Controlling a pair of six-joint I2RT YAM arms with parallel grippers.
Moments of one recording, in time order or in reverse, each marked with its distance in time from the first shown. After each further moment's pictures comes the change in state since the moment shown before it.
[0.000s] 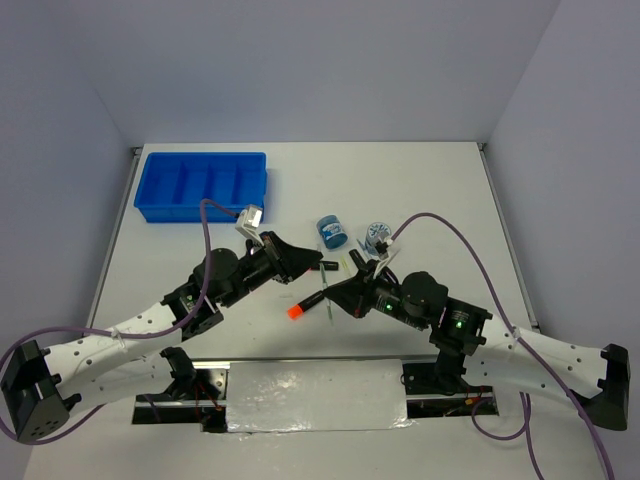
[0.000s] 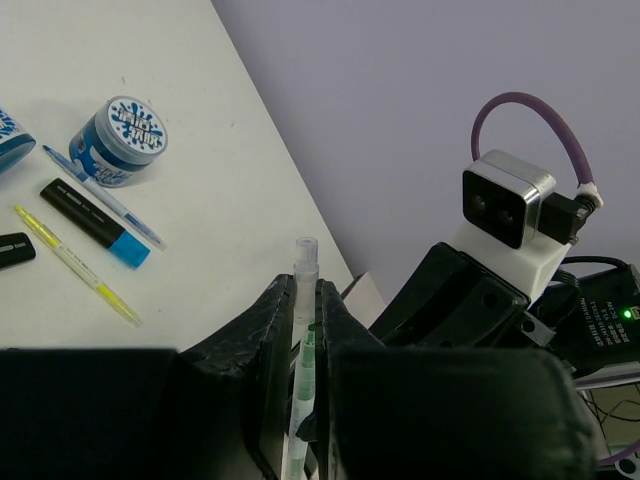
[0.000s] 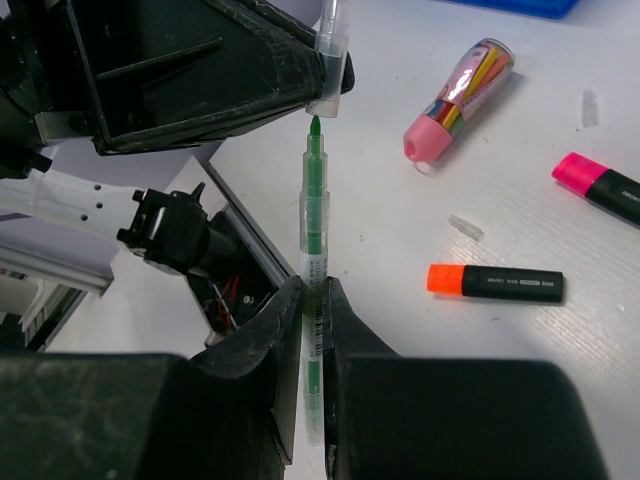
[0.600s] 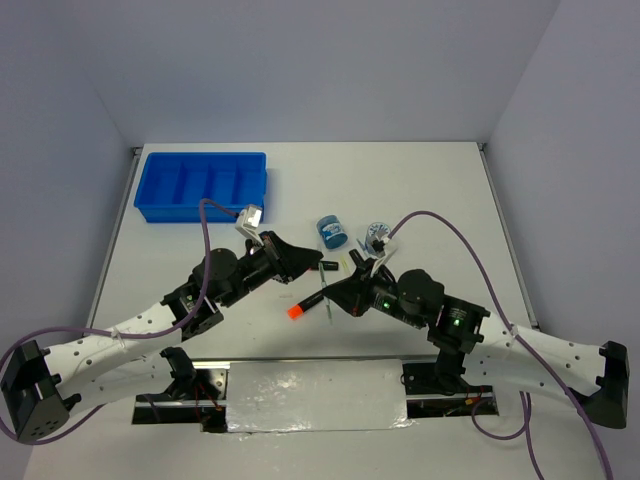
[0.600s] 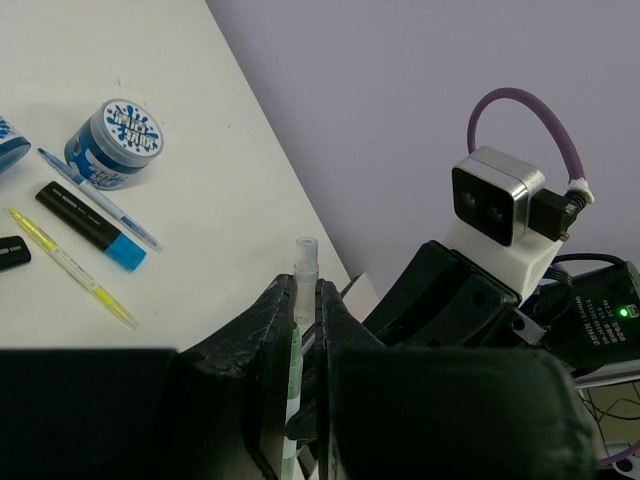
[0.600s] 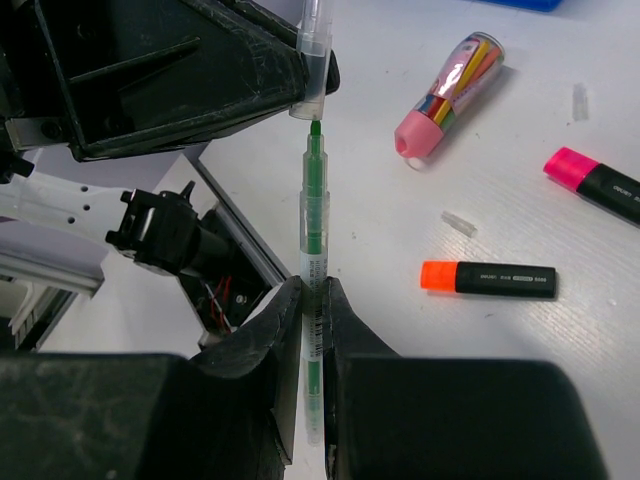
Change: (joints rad) left arm 0.000 0.000 0.000 0.009 0.004 0.000; right arm 0.000 0.030 0.021 -0.021 0.014 0.000
